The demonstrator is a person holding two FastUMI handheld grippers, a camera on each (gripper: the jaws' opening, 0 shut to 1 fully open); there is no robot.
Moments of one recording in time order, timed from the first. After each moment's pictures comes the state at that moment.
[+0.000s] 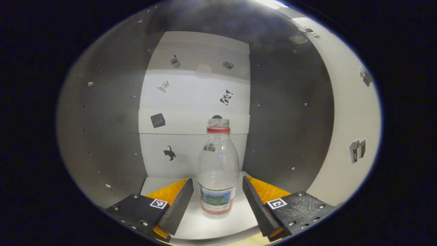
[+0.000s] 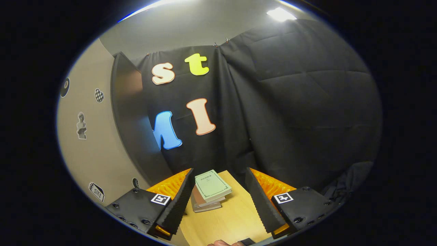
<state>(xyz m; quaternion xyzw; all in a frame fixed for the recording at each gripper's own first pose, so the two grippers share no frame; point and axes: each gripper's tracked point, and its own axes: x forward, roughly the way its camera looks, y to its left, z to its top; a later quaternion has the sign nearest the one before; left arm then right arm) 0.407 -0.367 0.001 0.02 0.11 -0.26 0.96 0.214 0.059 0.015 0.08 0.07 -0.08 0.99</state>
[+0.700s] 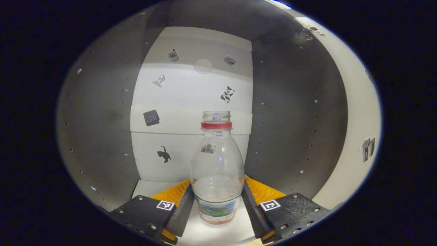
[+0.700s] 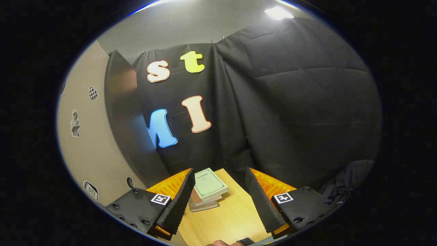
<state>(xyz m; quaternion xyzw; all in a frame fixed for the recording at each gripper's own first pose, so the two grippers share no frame) 0.428 -0.378 -0.008 0.01 0.10 -0.27 0.96 0.219 0.046 0.003 0.08 0.08 -0.09 0.99</state>
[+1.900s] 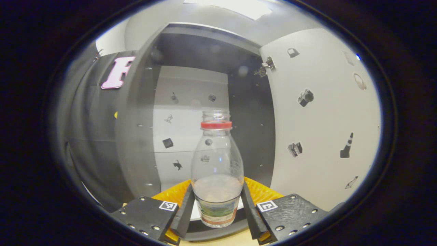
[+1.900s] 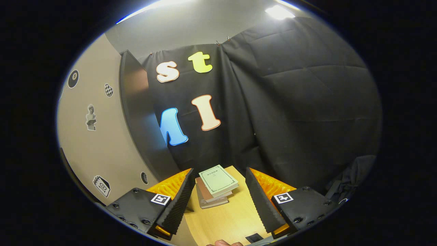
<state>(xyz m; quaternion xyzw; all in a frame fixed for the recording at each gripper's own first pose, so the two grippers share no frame) 0.247 -0.260 0.076 0.04 0.02 -0.30 0.95 0.190 0.086 -0.003 0.09 0.08 -0.05 0.99</state>
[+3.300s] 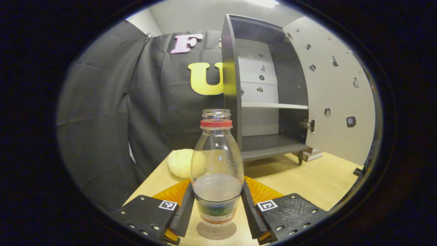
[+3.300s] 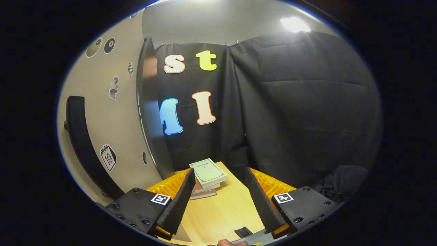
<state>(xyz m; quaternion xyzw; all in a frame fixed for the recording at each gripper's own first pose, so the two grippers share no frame) 0.105 0.012 -0.246 0.07 0.12 -0.13 0.98 0.137 0.110 -0.023 0.01 0.08 -0.11 0.99</state>
